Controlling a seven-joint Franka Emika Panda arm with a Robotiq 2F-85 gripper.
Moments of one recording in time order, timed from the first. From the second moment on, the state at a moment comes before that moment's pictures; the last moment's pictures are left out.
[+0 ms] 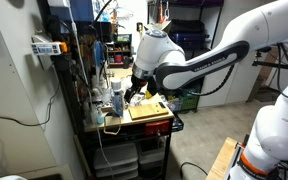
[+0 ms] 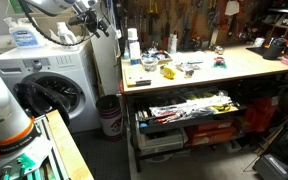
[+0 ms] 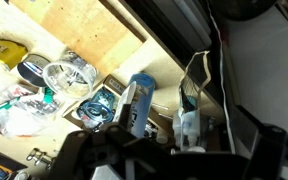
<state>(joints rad) 0.15 -0.19 0.35 -2.16 -0.32 2.38 0.39</state>
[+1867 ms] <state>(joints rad) 0.17 0.18 0.27 -2.01 -0.40 2.76 0.25</state>
